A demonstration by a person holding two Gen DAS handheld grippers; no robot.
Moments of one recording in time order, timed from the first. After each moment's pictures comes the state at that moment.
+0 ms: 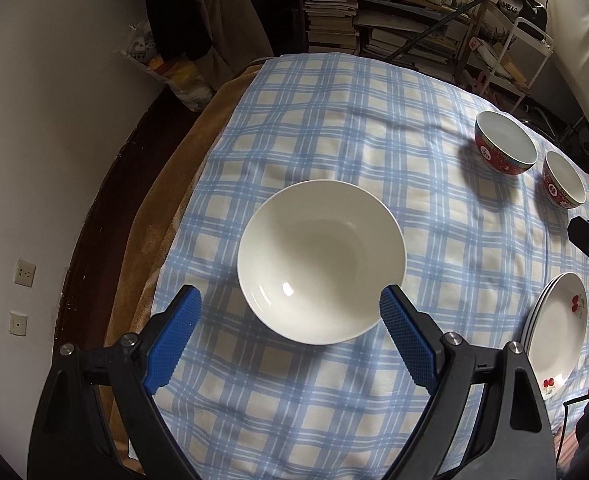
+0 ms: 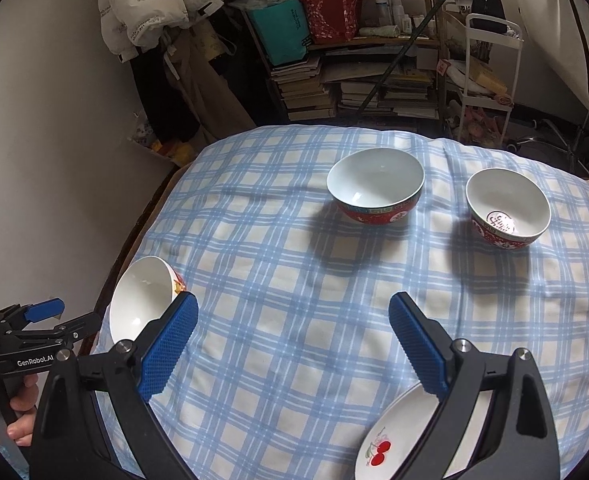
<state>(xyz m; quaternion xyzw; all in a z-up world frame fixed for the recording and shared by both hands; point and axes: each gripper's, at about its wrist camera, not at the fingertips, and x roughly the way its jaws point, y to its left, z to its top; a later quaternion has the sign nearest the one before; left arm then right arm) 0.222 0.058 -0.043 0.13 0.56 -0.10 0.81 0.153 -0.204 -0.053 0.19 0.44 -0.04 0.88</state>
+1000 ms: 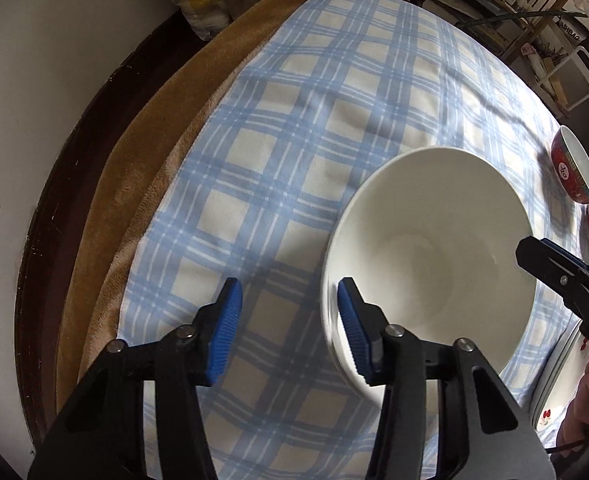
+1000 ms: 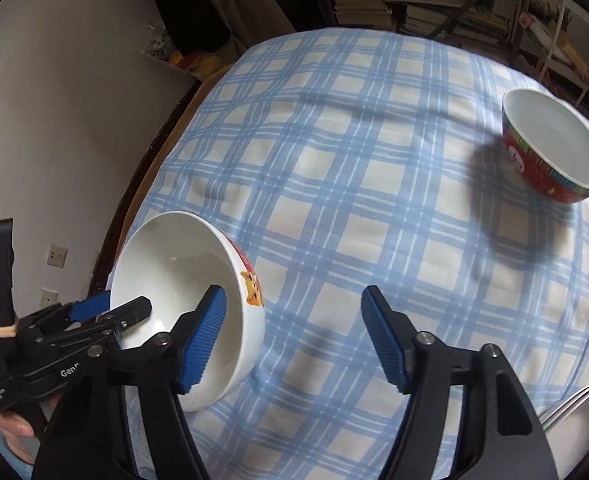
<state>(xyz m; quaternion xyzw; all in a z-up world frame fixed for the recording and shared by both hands) 0.284 0.118 -0.147 0.04 0.65 -0.08 0.76 0.262 -0.097 -0.133 0.18 0.56 0.04 0.81</state>
